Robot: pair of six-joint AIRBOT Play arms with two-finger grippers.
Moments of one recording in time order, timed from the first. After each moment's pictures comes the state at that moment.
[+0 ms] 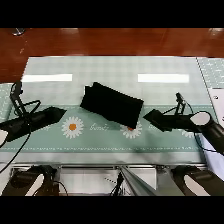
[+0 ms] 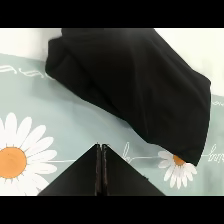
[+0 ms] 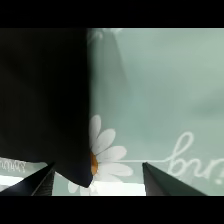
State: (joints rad) left arm -0.09 -0.51 0.49 1.00 -0.85 -1.64; right arm 0.10 -0.98 0.44 -0.74 0.77 1.57
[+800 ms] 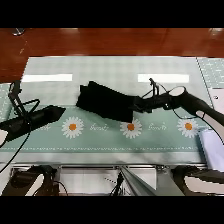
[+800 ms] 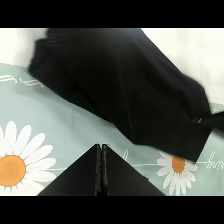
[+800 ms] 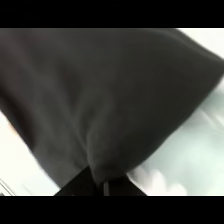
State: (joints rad) left arm -0.09 -0.51 0.49 1.00 -0.83 -1.64; right arm 0.20 -1.46 0.90 -0.54 0.95 1.23
